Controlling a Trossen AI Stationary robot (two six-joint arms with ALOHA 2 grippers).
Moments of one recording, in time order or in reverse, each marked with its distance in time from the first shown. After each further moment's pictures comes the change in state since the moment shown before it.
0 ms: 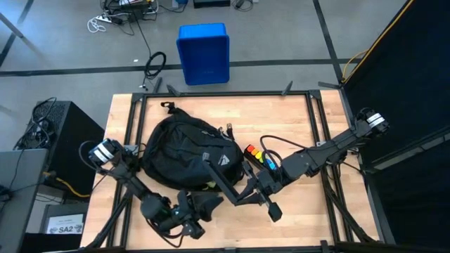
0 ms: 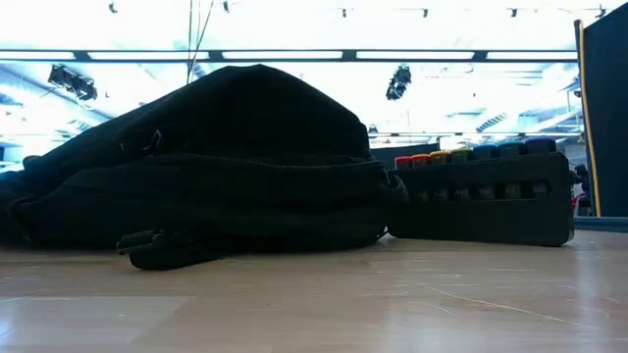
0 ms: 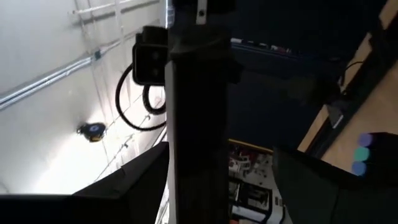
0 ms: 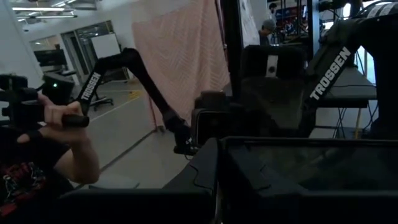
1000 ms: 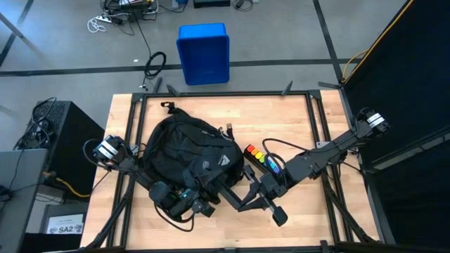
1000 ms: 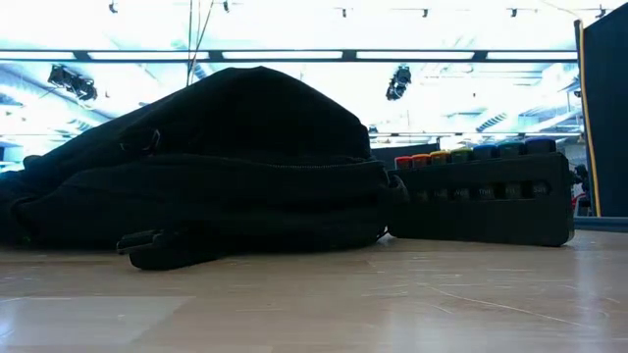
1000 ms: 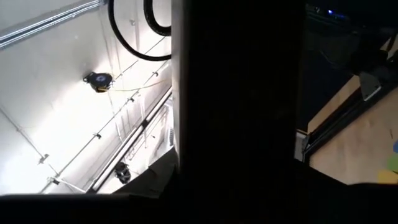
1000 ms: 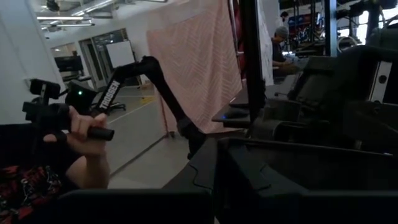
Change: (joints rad) left arm 0.120 0.000 -0.006 0.107 -0.038 -0.040; right arm 0.030 0.000 0.002 0.028 -0.010 0.001
